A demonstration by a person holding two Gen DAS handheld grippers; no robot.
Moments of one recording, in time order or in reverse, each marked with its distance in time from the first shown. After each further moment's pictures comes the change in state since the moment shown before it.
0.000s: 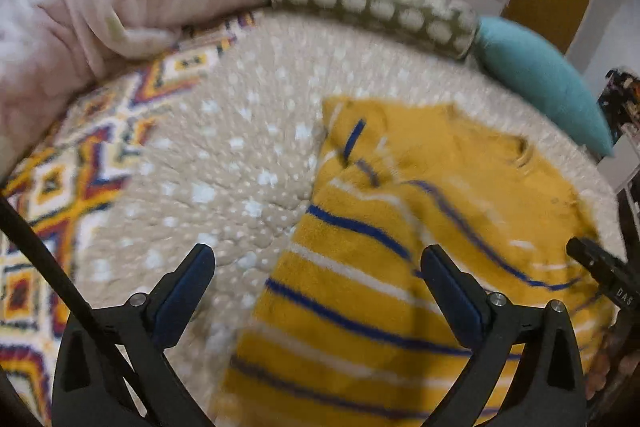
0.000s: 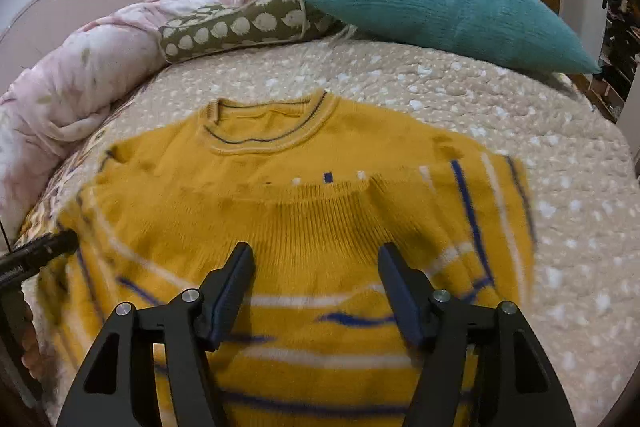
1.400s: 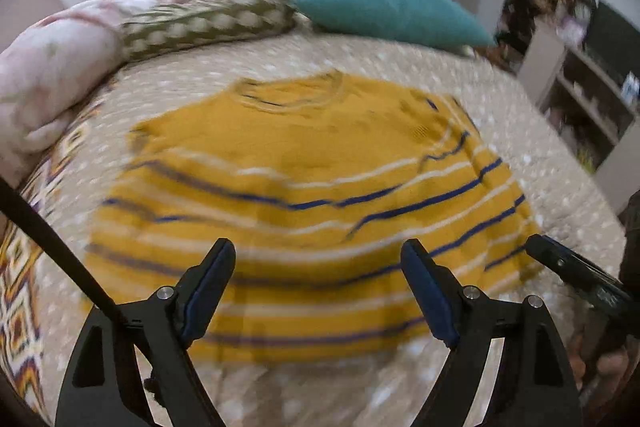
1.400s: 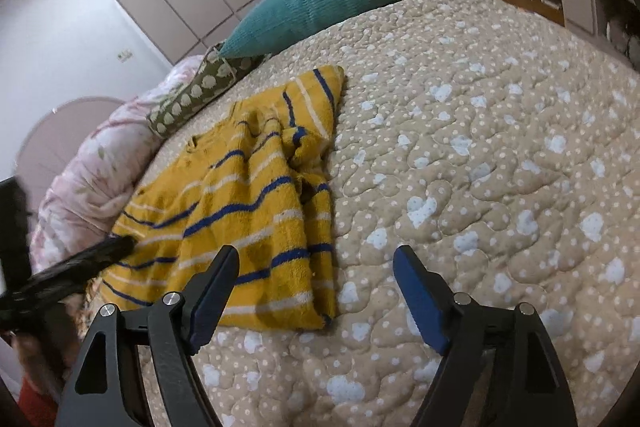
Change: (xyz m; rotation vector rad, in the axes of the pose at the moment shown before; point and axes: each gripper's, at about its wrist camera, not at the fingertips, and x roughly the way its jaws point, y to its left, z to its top) left arm -0.061 -0.146 -0.063 0.350 0.014 -0.158; right arm -0.102 -0.104 -0.132 0.395 -0.114 0.105
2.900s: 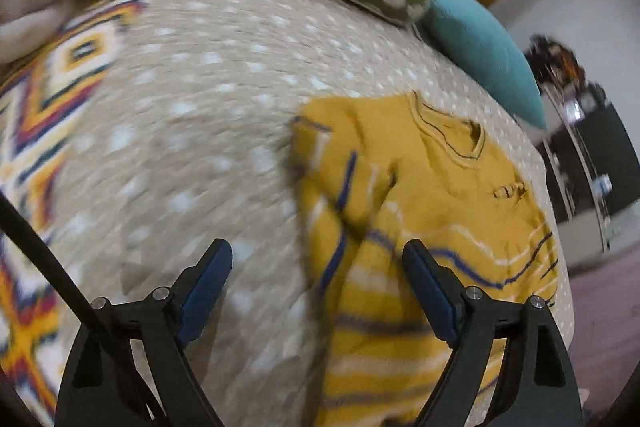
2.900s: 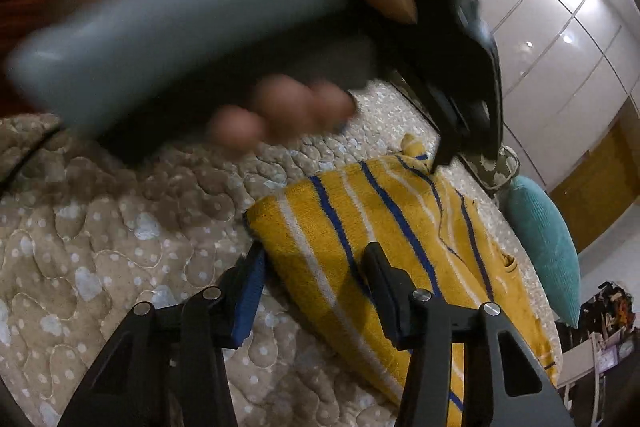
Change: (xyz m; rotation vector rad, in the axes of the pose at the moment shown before) left arm 0.119 0.221 0.064 -0.252 0.214 -0.286; right arm 0.150 0.377 -0.182 -1.268 -0.046 -0.208
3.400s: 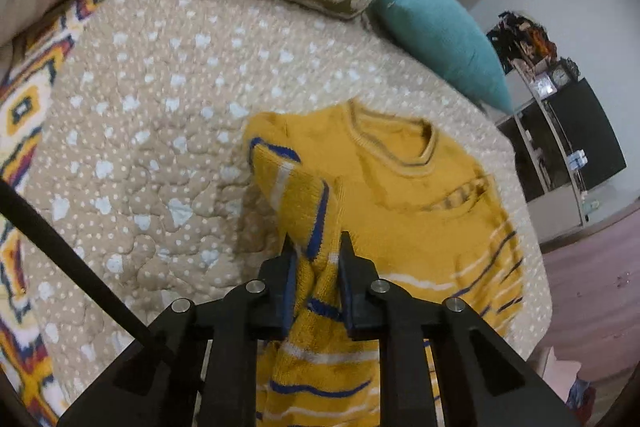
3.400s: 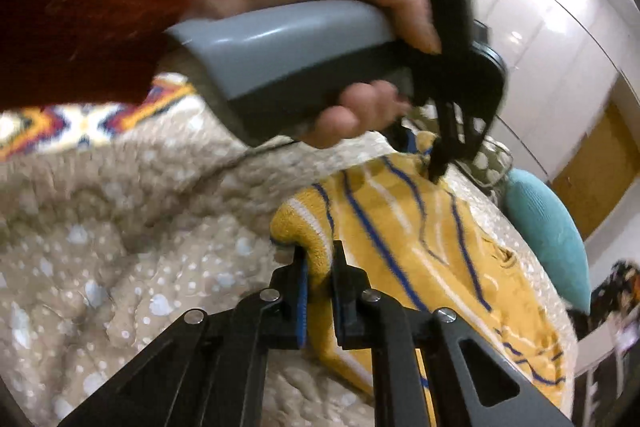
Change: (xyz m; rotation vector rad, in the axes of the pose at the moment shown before) left arm -0.008 -0.045 0.035 0.069 0.039 -0.086; right arm -0.026 -0.027 0.004 0.131 -0.078 0.021
